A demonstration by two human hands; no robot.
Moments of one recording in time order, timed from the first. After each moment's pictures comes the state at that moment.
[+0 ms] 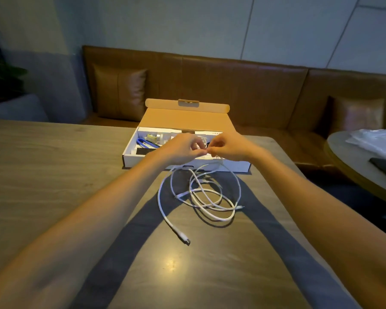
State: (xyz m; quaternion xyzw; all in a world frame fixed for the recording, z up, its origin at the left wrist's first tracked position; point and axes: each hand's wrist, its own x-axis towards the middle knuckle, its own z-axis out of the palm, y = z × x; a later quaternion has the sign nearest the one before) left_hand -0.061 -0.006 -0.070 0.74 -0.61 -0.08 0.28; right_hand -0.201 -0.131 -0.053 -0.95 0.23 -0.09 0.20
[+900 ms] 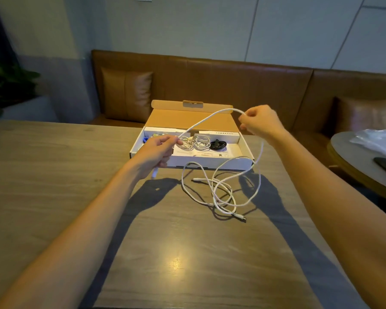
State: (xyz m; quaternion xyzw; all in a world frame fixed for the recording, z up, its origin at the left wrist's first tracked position) left_hand -0.040 0.072 -0.080 0.64 -0.40 -0.31 0.57; right_hand -0.234 -0.150 -0.006 -0.84 0.39 -0.28 0.24
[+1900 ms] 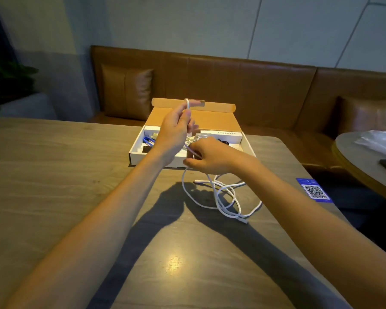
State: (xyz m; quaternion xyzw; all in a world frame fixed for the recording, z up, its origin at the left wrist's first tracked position) left_hand -0.077 0.037 -0.040 0.58 -0.46 -0.13 0.67; right_hand -0.188 -0.049 -0.042 -0.98 0.09 -0.06 0.14
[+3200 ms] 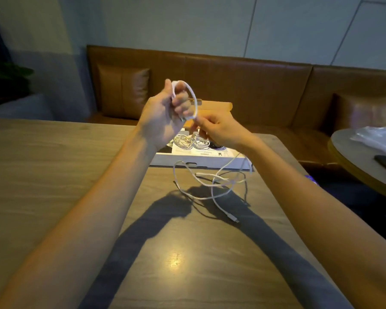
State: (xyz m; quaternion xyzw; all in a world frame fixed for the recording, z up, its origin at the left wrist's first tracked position) left_hand -0.072 0.052 0.001 0.24 -0.36 -0.48 0.77; right_hand -0.197 -0.073 -0.010 -0.91 0.14 -0.19 0.34
